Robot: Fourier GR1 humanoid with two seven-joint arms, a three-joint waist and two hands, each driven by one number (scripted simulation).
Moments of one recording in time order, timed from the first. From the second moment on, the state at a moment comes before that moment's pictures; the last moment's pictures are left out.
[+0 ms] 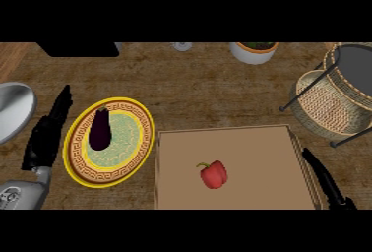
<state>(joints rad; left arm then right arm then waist) -0.14 0.45 -0.14 -1.45 0.02 0.27 0.06 0.36 -0.55 0.45 -2.03 0.36 -0.57 0.23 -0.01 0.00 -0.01</state>
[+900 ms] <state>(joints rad) -0.19 0.42 -0.12 -1.41 0.01 0.24 0.06 -0.13 -0.34 0.66 -2.10 0.68 -0.05 1.13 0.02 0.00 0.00</state>
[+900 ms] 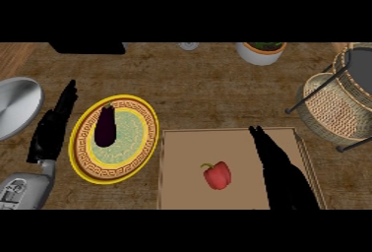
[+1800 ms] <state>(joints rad) -0.14 0.41 -0.08 -1.44 -0.01 0.21 0.05 -0.13 -0.11 0.73 -1.90 0.90 0.10 1.15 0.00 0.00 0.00</state>
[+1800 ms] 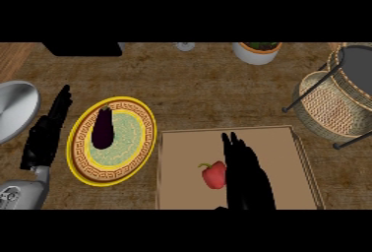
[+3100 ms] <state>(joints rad) -0.14 0.35 -0.02 -1.43 -0.07 0.16 0.04 -0.09 -0.01 0.68 -1.72 1.02 0.12 1.10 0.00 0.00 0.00</state>
